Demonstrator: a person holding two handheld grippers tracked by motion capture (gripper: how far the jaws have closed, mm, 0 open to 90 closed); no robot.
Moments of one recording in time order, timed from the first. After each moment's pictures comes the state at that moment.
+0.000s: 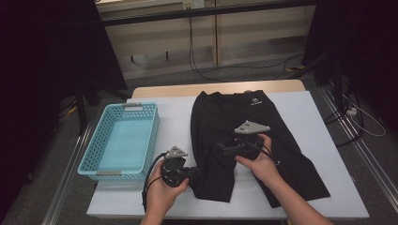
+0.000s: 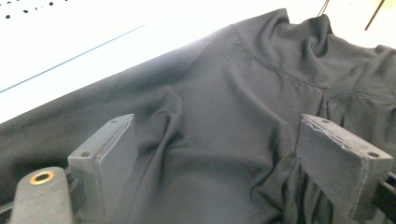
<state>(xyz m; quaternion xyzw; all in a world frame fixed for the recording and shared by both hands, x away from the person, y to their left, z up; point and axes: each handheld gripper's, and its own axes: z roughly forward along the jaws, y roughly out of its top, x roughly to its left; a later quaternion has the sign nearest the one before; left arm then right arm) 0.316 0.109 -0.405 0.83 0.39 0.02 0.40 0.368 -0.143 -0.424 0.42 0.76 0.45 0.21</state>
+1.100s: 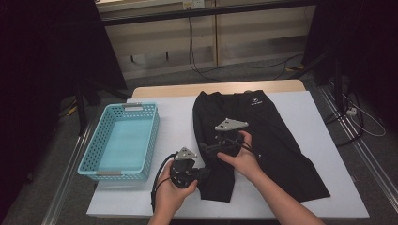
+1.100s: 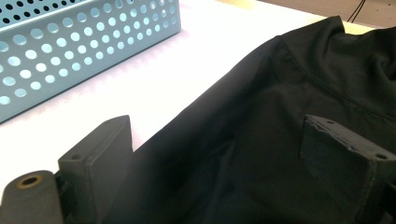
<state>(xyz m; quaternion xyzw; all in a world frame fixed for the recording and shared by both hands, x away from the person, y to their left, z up) 0.314 0.091 -0.410 0.83 0.37 0.01 0.41 0.387 -0.094 -0.426 0.40 0.77 0.47 0.18</state>
